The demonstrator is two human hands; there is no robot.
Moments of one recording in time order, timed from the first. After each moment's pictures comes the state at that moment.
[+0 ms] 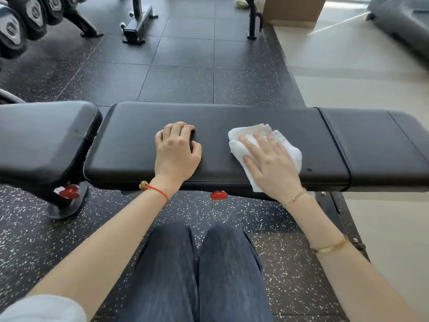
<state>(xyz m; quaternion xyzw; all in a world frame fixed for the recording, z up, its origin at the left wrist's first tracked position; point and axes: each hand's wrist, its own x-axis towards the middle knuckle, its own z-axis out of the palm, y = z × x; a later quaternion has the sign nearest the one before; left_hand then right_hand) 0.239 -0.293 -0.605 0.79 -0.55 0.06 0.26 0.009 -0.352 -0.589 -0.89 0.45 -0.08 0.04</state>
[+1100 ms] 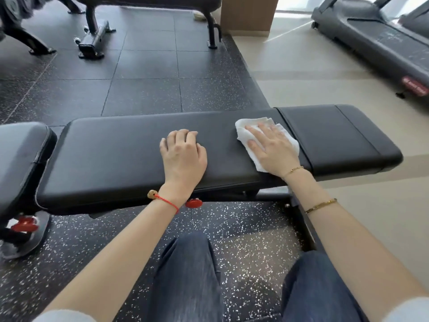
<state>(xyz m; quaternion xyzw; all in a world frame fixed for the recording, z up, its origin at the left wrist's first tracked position) 0.160 -0.326 -0.591 0.78 -0.57 0.01 0.25 -0.056 -0.423 -0.588 -0.84 0.54 -0.06 0.03</state>
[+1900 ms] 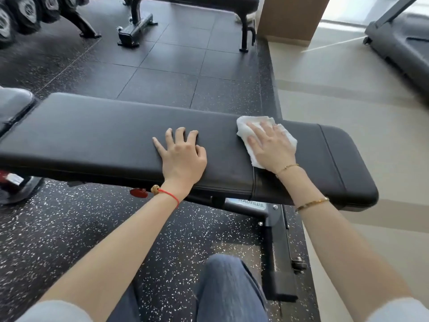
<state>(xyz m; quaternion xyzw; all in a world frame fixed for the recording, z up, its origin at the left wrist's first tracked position) 0.014 -0.383 -0.603 0.86 -0.46 0.04 0.20 -0.164 -0.521 -0.584 -0.88 0.47 -0.04 0.00</state>
